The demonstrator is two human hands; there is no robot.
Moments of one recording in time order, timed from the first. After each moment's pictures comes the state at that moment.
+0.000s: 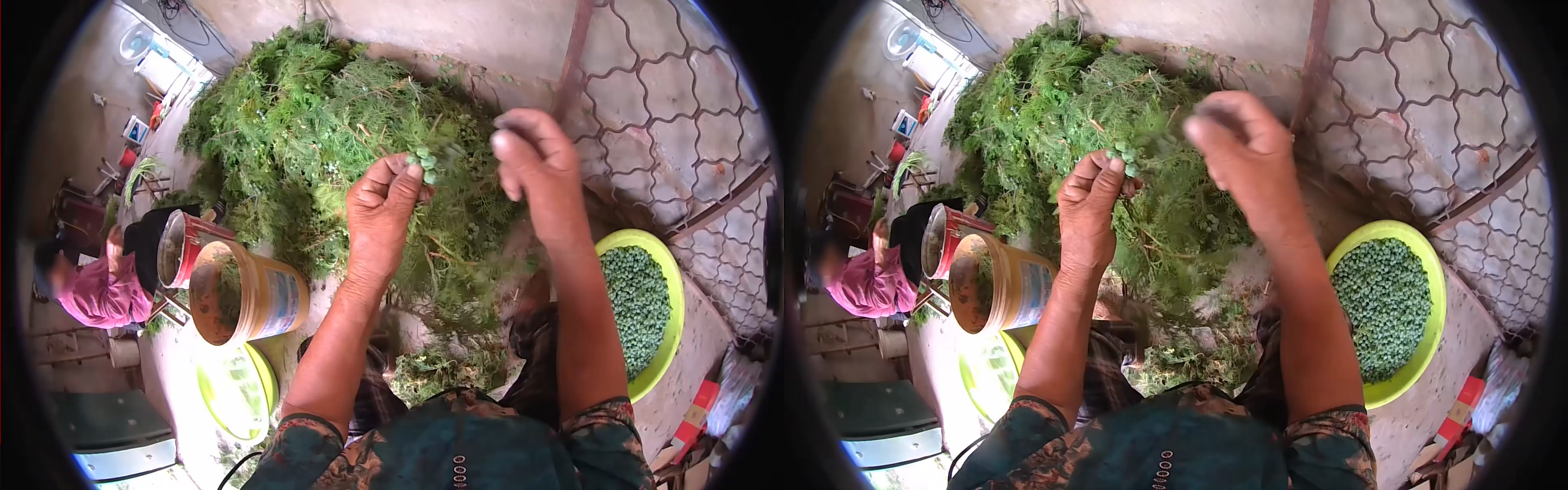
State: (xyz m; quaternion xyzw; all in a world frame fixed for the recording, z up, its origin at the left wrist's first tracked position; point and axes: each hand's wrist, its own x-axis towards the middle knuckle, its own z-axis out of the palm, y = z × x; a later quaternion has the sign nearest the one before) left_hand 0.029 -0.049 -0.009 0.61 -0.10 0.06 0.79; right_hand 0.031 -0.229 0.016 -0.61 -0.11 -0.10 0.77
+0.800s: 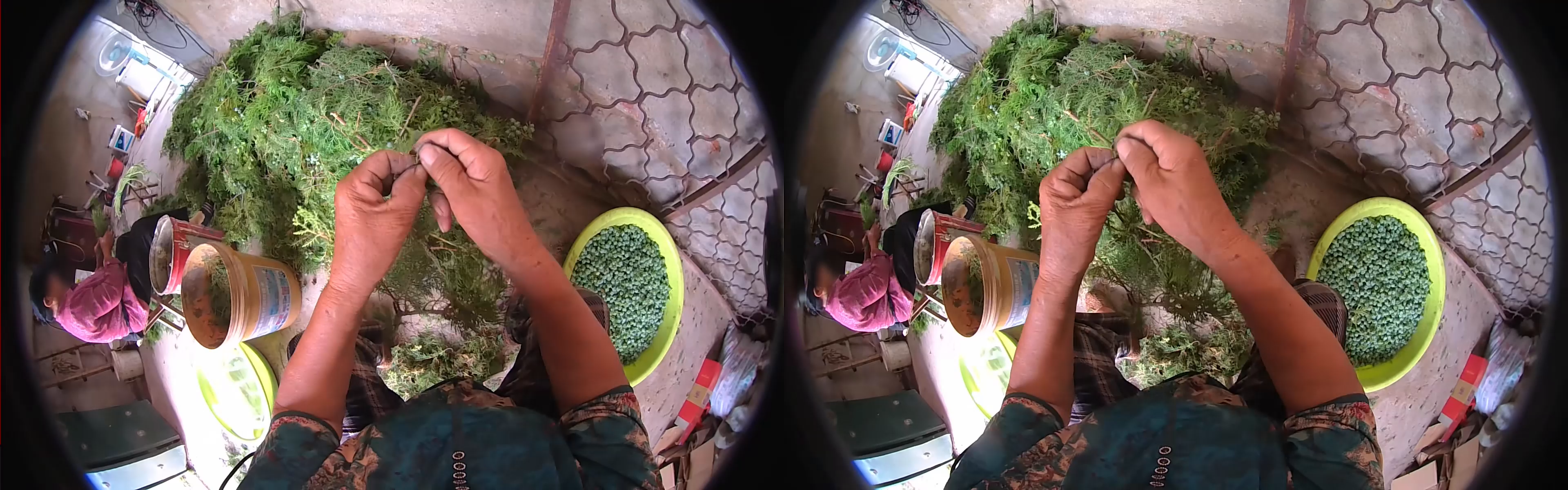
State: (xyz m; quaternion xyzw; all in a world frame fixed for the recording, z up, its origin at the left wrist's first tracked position) left_hand 0.017 -0.061 0.010 0.74 -0.07 -0.01 0.67; right_hand 0.020 -0.193 -0.006 -0.66 -0.11 -0.04 0.74
